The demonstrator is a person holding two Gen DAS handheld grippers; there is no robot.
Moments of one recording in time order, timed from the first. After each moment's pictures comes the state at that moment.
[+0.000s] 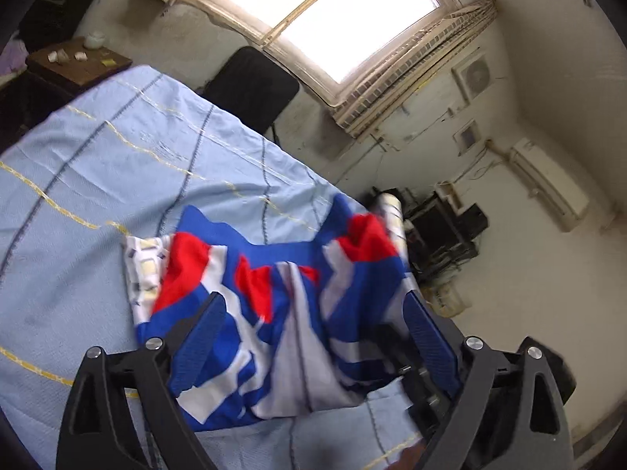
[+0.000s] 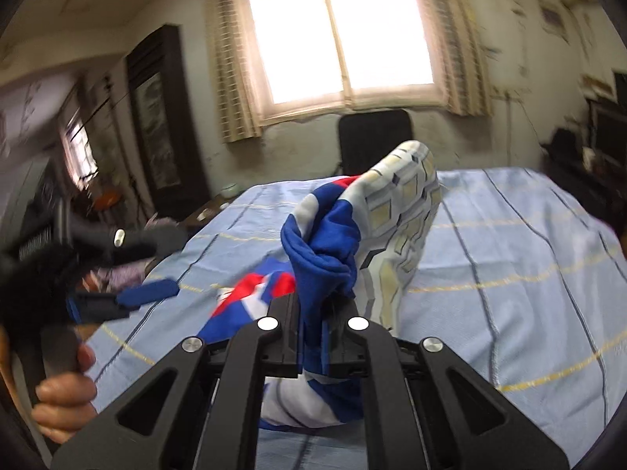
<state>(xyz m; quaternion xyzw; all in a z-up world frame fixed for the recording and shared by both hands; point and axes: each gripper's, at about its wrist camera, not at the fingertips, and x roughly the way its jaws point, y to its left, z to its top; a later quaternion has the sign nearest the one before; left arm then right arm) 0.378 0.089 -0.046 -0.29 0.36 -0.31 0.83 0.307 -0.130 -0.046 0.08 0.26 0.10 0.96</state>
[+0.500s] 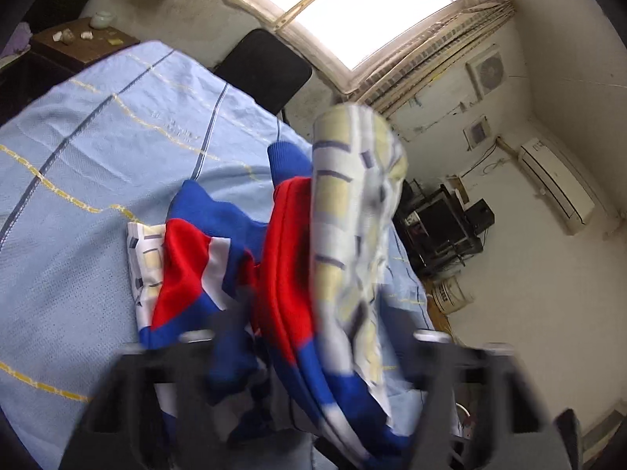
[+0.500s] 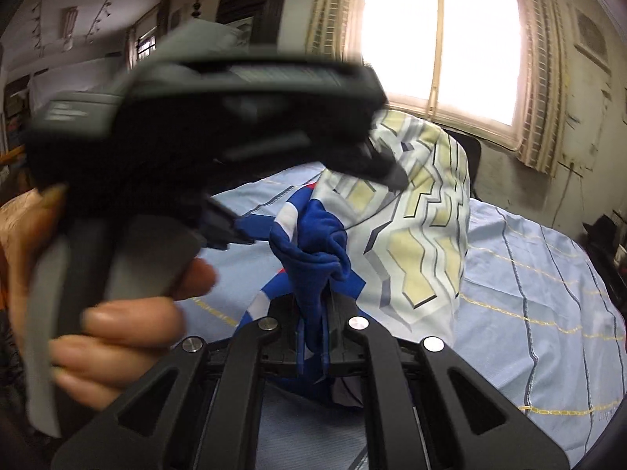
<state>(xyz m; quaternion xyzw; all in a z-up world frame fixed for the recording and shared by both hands) 0.403 0.094 -0.072 -0.30 0.39 -0.31 0.82 0.276 -0.034 -0.070 -0.08 0.26 0.20 0.94</state>
